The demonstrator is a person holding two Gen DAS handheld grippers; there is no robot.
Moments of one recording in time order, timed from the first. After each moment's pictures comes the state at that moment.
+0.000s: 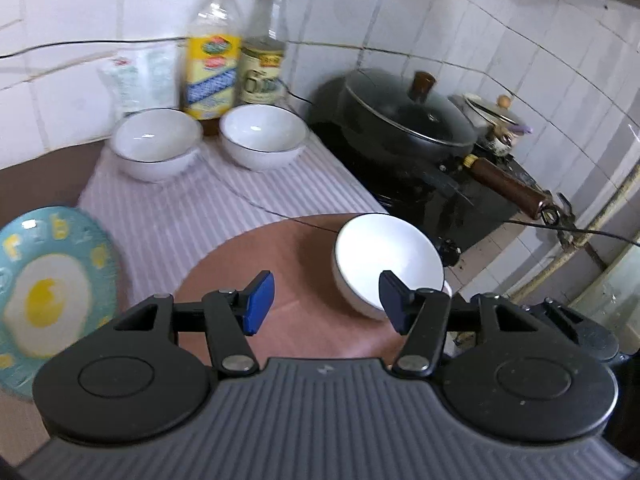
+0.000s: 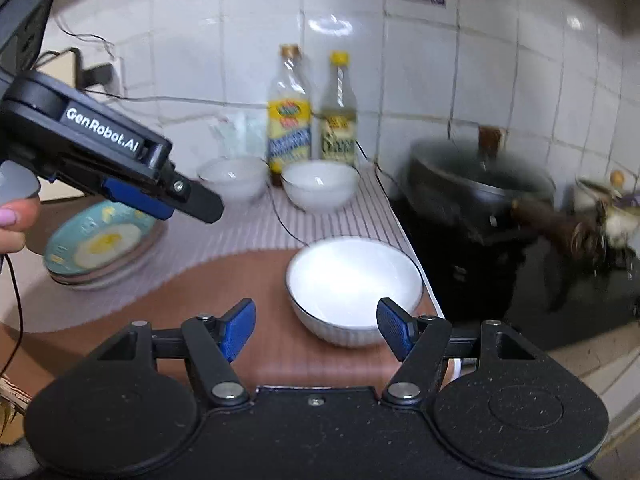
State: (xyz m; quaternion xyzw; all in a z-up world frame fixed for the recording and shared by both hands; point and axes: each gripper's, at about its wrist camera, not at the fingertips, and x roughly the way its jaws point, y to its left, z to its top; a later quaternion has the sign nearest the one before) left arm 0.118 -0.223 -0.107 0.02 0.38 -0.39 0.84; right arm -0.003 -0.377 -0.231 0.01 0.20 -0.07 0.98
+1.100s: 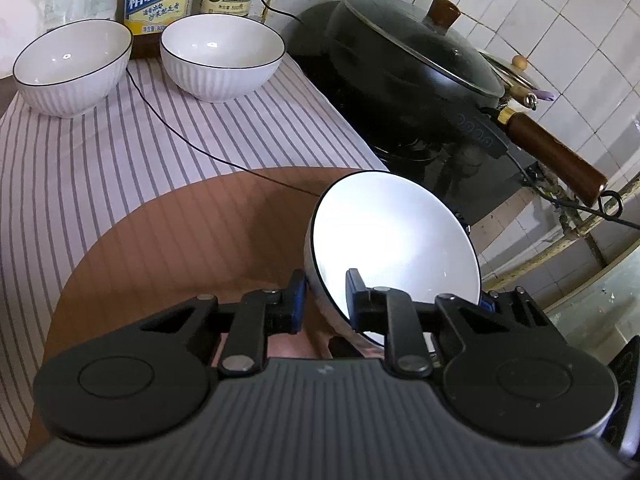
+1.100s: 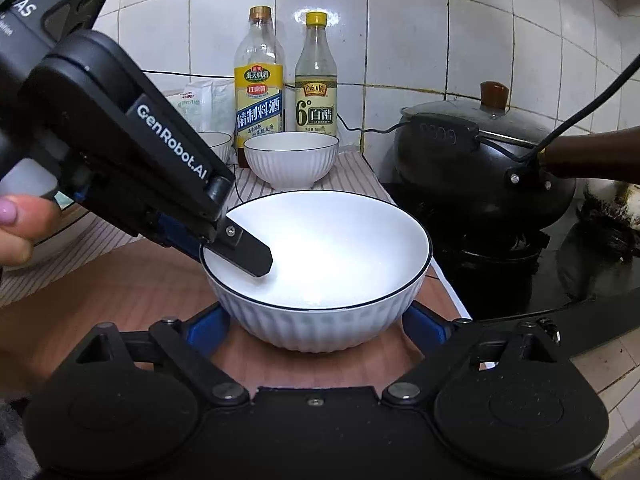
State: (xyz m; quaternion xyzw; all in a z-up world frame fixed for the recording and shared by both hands) left arm 0.164 -0.295 -0.188 0.00 0.45 -0.40 0.79; right arm 0.057 -0.404 -0.301 0.01 0.16 -0.07 0.98
